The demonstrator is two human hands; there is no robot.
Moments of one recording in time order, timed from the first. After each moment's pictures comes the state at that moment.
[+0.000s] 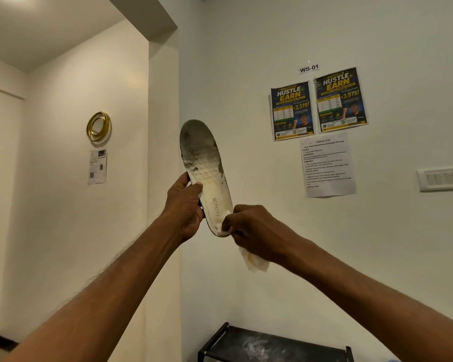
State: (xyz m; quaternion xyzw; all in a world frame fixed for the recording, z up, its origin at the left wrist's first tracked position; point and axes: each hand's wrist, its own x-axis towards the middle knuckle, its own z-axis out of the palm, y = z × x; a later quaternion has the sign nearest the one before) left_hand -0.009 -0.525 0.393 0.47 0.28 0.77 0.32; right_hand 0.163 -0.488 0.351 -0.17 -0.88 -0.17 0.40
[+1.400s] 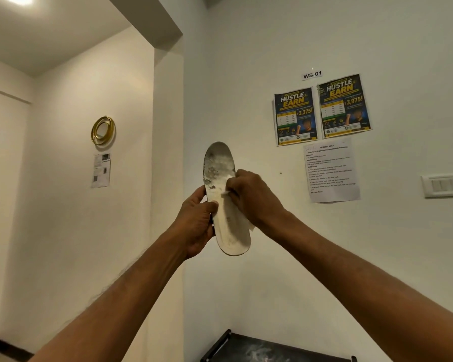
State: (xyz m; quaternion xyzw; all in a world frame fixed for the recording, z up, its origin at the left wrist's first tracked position) left_hand -0.008 -0.533 0.376 0.54 0.31 0.70 0.36; right_hand 0.132 -0.471 0.410 -0.20 -0.80 -0.25 0.50
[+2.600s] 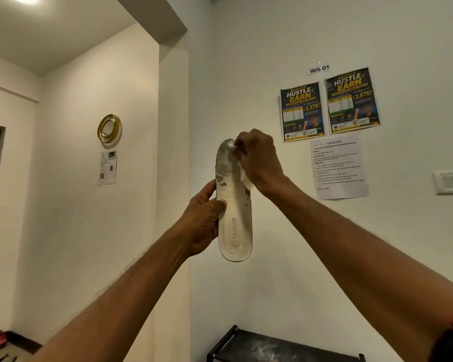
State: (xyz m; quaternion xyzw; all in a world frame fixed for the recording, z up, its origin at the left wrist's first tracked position) left_hand -0.013 -0.533 0.375 0.56 0.34 0.66 0.36; right_hand 0.117 -0.460 0.473 -0.20 -0.71 -0.26 0.62
